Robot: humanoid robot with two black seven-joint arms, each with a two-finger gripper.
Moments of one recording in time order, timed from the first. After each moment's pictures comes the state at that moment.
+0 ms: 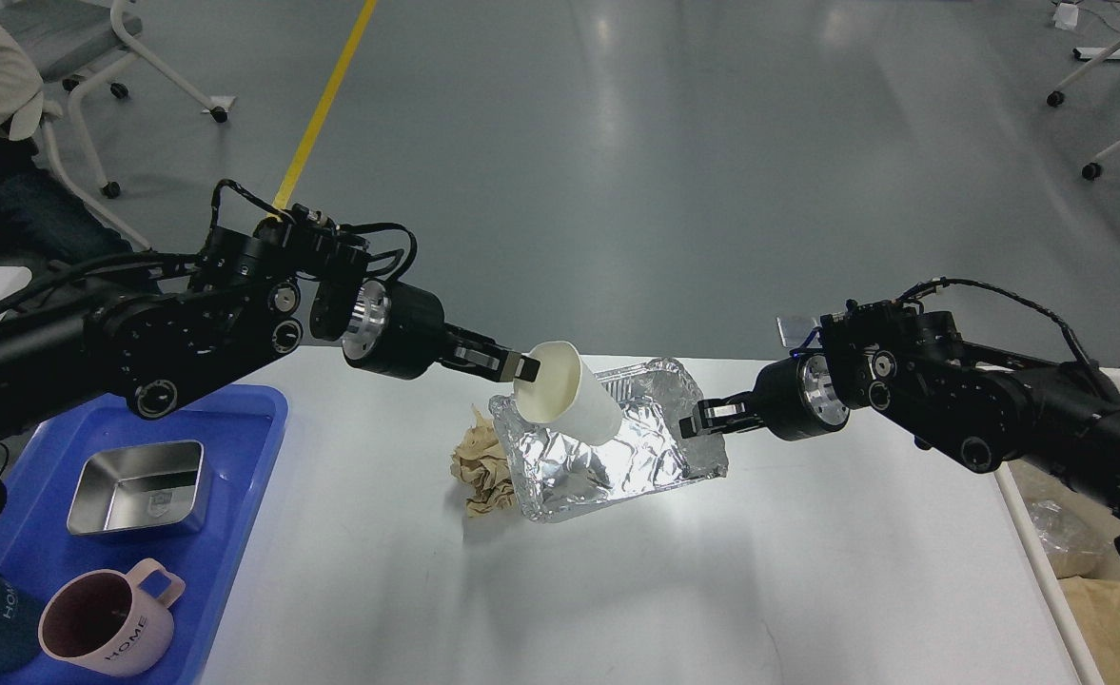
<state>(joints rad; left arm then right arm) -1.24 0.31 -0.05 -0.99 1.35 -0.57 -0.35 1.00 -0.34 0.19 0.85 -1.35 0.63 0.31</state>
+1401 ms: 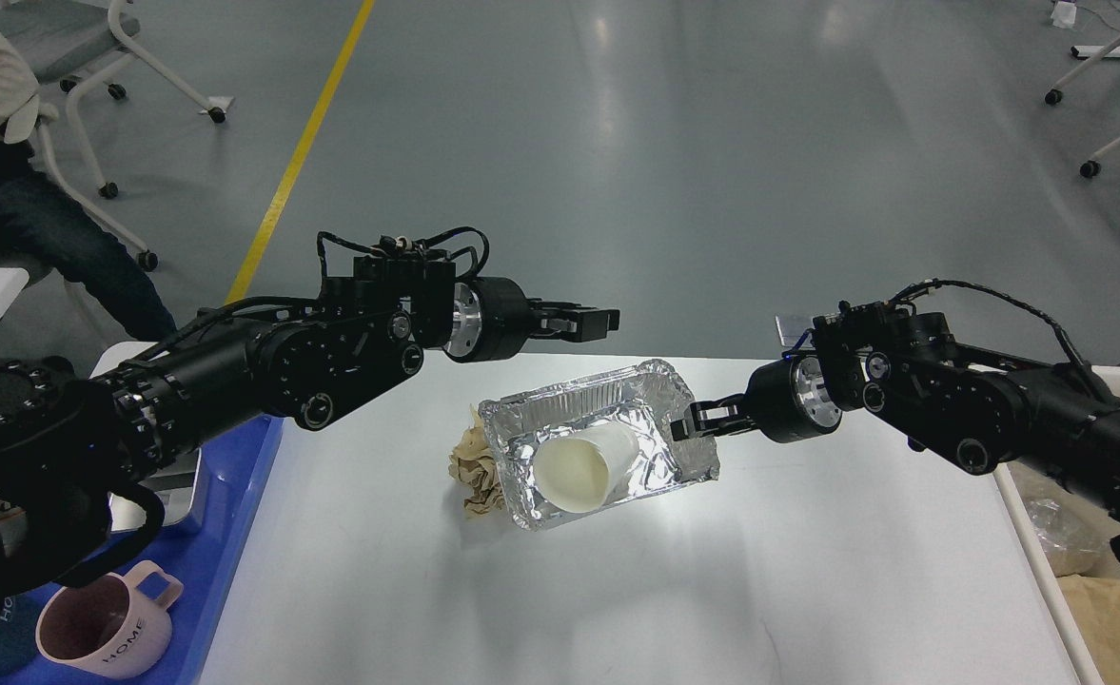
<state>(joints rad) -1.21 0.03 -0.02 -0.67 1.19 -0.27 -0.26 1.00 -0.34 0.19 0.87 -1.35 0.63 0.32</state>
